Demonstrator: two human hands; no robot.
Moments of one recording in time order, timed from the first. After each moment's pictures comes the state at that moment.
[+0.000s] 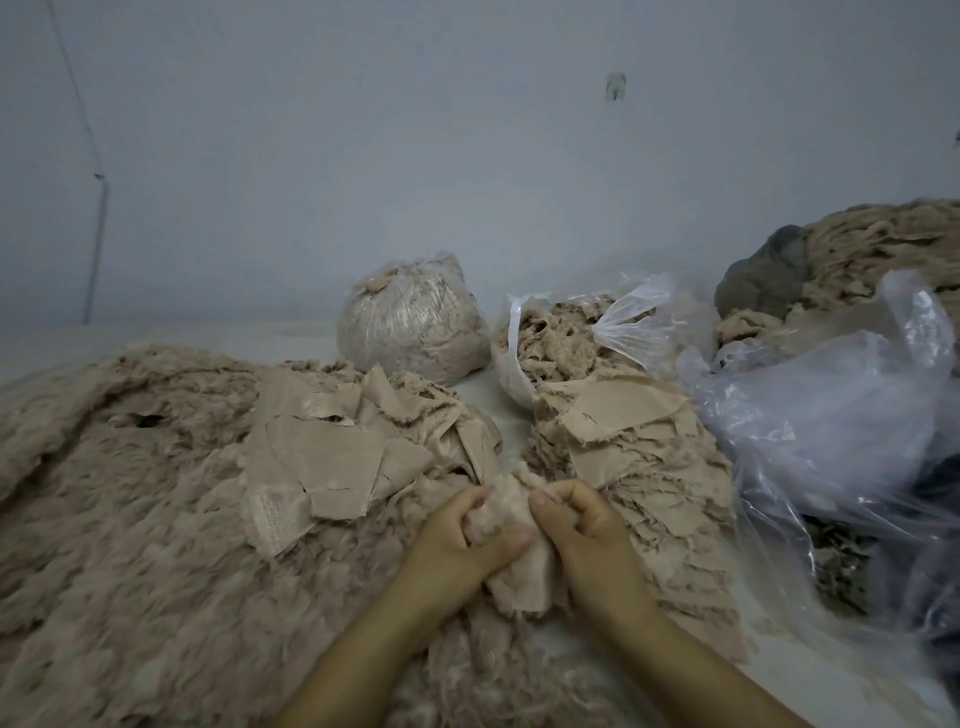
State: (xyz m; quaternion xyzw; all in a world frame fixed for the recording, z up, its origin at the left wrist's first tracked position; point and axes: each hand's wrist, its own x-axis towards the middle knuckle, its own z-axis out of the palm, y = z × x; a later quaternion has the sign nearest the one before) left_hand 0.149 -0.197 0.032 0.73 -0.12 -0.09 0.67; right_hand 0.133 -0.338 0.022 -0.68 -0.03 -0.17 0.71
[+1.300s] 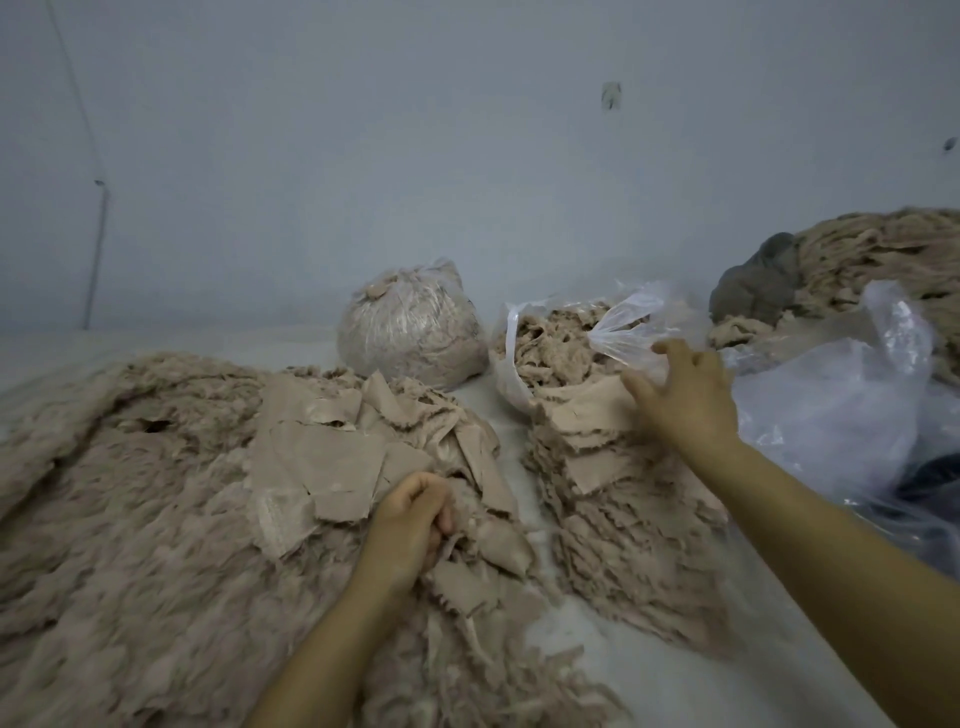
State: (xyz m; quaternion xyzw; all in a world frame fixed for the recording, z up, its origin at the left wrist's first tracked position) left_hand 0.162 -0.178 0.042 0.68 -0.07 0.04 0.73; right_hand 0.200 -0.436 0.119 -0.90 0.15 -0.30 0.27
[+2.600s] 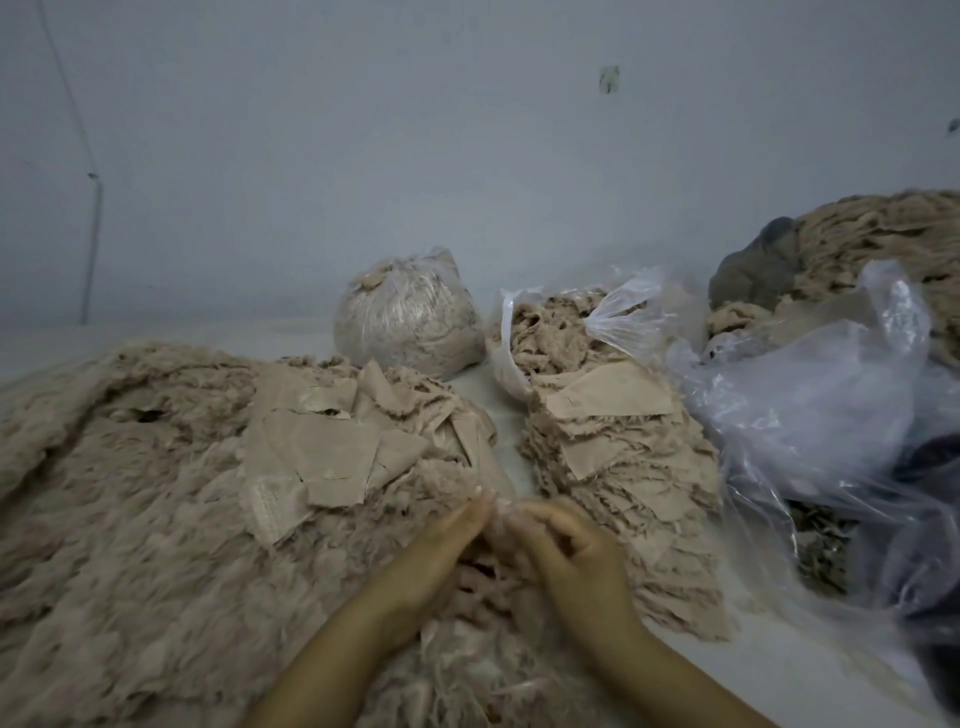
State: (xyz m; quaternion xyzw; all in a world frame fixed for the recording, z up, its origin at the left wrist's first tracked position) left_hand 0.146 -0.190 0.026 0.68 -0.12 -0.20 0.69; right_hand 0.114 -0.338 0.010 -0.75 -0.11 -0.25 0.61
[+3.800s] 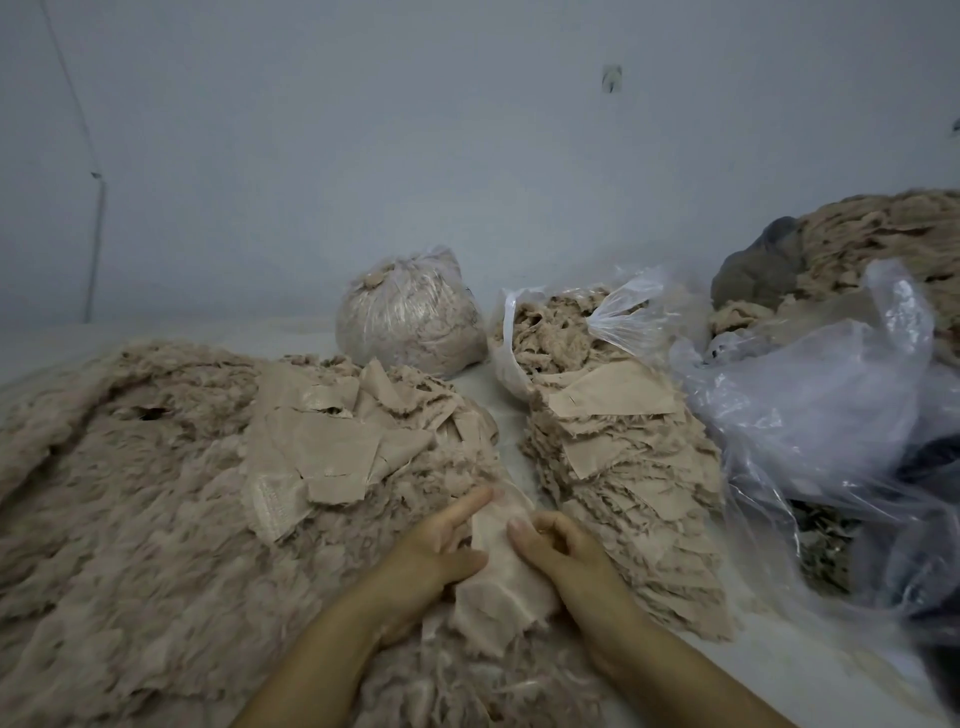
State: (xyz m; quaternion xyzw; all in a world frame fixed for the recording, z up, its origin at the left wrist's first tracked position) left_hand 0.154 -0.175 0.014 0.67 -0.19 -0.20 0.69; right_hand 0.113 -0.340 0.009 -0.66 0.01 0.00 0.75
